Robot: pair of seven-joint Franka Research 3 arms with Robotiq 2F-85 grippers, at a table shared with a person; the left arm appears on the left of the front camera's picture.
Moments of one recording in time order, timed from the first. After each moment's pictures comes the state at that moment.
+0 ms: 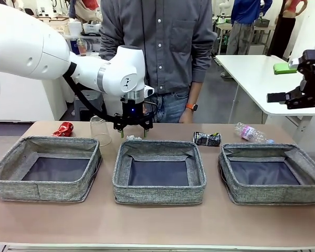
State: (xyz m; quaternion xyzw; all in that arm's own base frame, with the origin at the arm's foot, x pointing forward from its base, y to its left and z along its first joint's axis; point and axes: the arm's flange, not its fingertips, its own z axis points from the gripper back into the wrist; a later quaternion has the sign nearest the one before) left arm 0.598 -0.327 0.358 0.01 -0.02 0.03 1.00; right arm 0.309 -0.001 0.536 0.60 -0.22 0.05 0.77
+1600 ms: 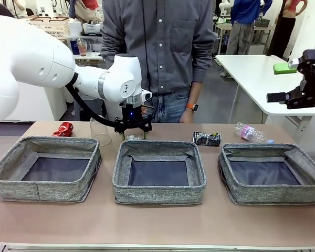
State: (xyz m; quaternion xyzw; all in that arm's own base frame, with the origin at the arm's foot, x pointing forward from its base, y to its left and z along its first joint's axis) left arm 0.627 -0.318 0.324 -0.01 -0.02 0.02 1.00; right arm 0.309 -0.001 0.536 0.60 -0.22 0.05 0.77
